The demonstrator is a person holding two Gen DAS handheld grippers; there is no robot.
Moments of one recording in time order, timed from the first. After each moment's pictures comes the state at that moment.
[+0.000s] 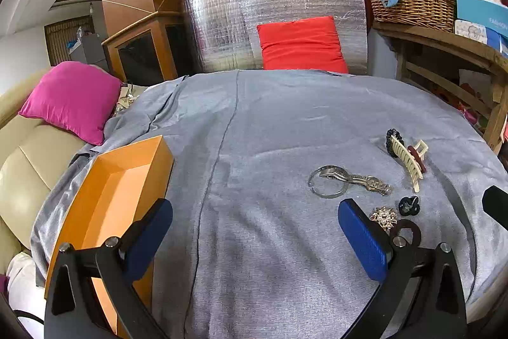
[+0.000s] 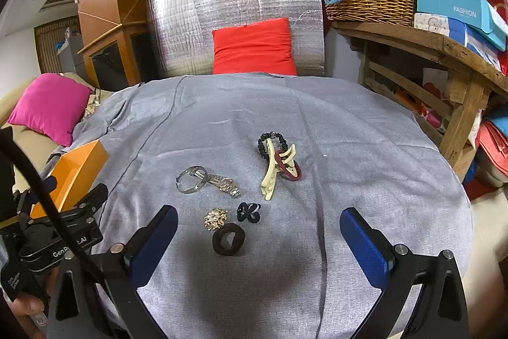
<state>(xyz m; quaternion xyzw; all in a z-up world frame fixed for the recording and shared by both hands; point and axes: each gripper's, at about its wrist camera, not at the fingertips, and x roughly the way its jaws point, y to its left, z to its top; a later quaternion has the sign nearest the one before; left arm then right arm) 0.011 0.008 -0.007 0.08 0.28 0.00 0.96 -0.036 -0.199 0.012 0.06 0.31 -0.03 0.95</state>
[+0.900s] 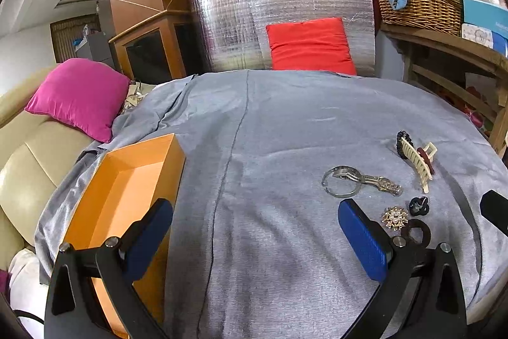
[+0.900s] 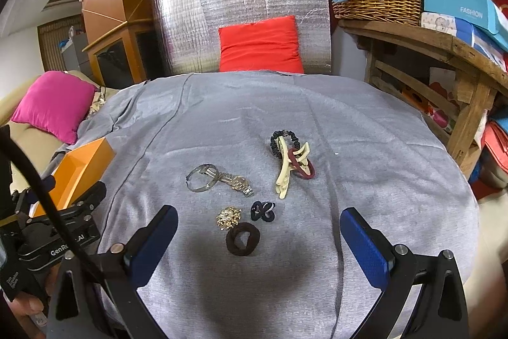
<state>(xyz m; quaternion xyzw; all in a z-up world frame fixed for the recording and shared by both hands) 0.012 0.025 -0.005 0.08 0.28 0.01 0.96 -0.032 -0.185 0.012 0.06 0.31 -0.02 0.95</state>
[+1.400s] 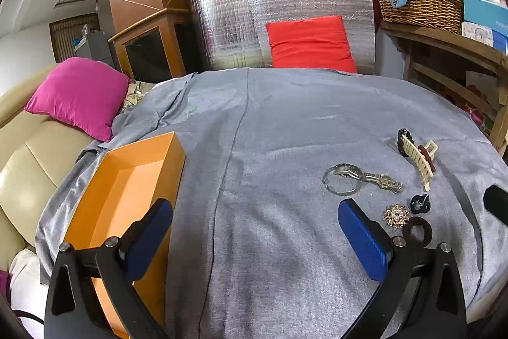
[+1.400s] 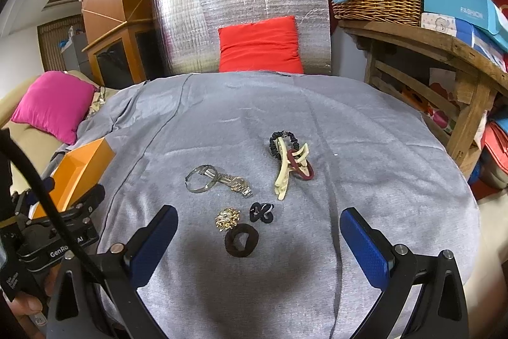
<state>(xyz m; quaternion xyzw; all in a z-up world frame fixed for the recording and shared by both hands) 0.014 0.026 -0.007 0.08 0.29 0.01 0.95 -0.031 -0.189 0.013 0.06 0.31 -0.02 0.95</state>
